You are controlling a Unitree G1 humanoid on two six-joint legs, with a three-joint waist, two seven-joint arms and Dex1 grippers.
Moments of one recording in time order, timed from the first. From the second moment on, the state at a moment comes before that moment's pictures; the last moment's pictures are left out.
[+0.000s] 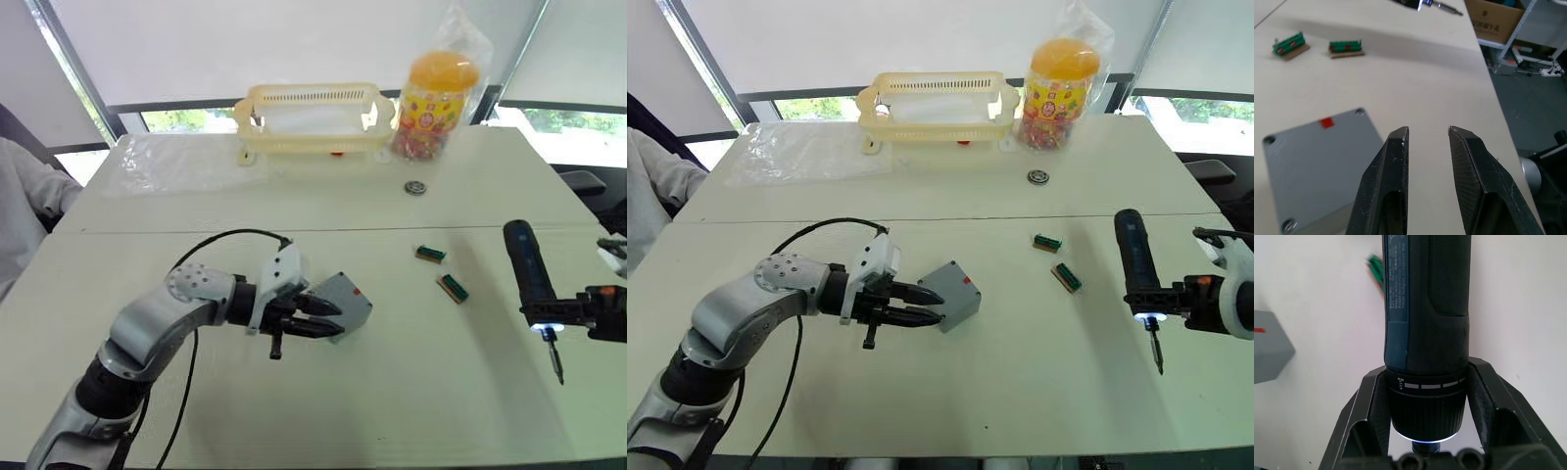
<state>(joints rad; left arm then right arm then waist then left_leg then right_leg) -0.55 0.59 -0.24 -0.50 -0.56 0.85 -1.02 -0.19 -1.27 -0.55 0.09 1.35 1.61 0.21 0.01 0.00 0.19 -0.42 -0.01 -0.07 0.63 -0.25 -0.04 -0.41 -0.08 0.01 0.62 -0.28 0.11</state>
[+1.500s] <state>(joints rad) -0.34 0.64 -0.15 -0.23 -0.42 0.77 -0.84 -0.17 -0.80 0.02 -0.37 0.56 0.60 0.79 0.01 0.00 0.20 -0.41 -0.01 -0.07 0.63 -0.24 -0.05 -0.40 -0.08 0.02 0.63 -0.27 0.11</state>
